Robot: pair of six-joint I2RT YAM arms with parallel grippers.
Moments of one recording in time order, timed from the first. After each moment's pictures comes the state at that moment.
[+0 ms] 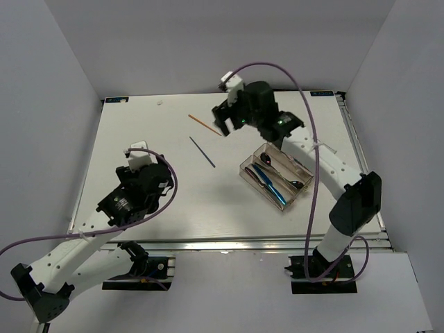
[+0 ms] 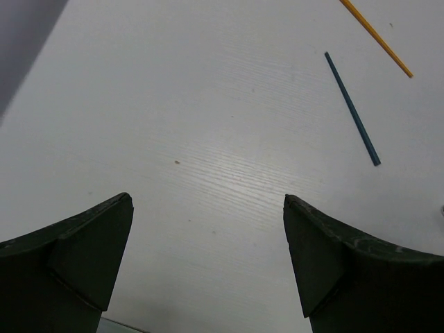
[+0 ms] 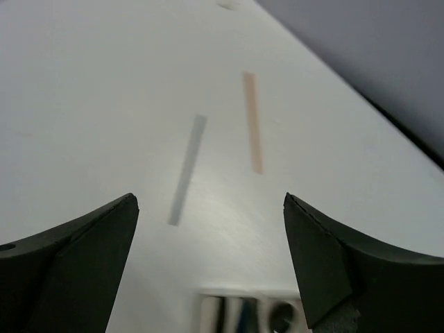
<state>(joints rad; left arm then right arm) -0.75 0.83 0.86 -0.76 -0.87 -0.66 0.63 1.70 1.68 -0.39 -0.05 -0.23</state>
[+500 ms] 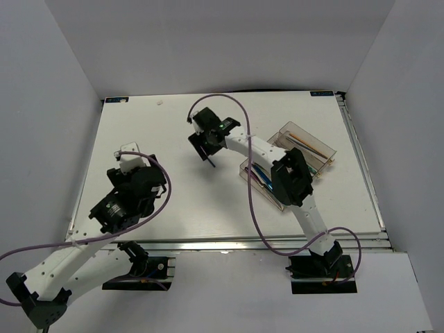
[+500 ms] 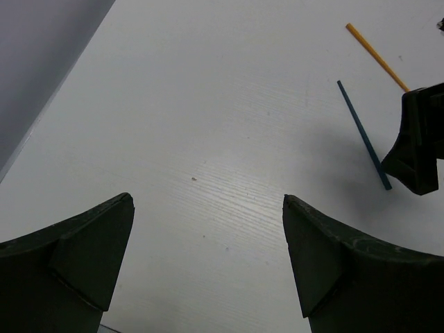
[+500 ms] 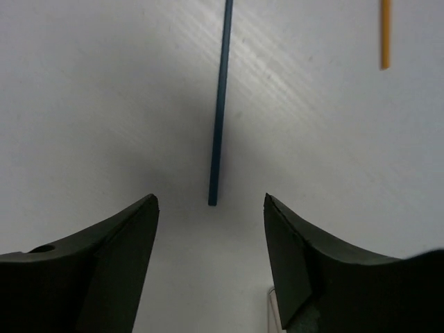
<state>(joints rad) -0.75 0.75 0.86 -0.76 -0.99 -0.62 0.80 2.30 2.11 -0.74 0.07 0.02</state>
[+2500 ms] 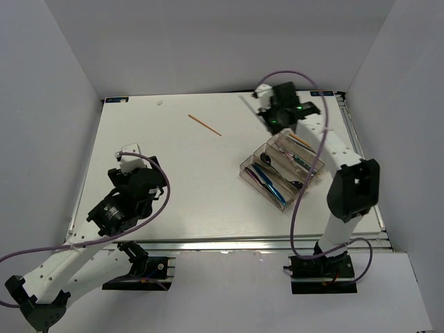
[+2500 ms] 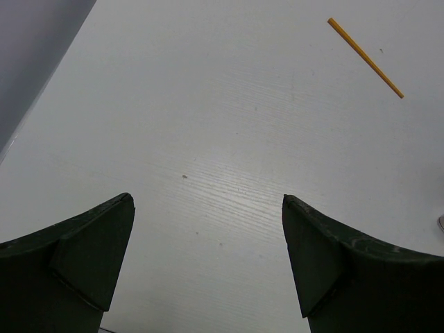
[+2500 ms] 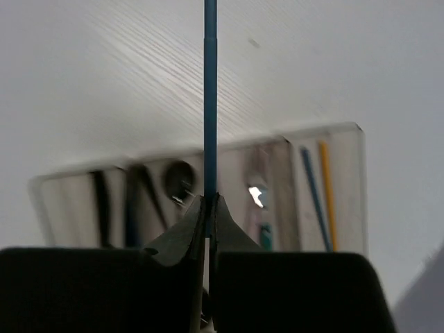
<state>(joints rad) -0.75 0.74 0.84 -0.73 -0.95 -0.58 0.48 1.83 1.73 -0.70 -0.07 -0.29</state>
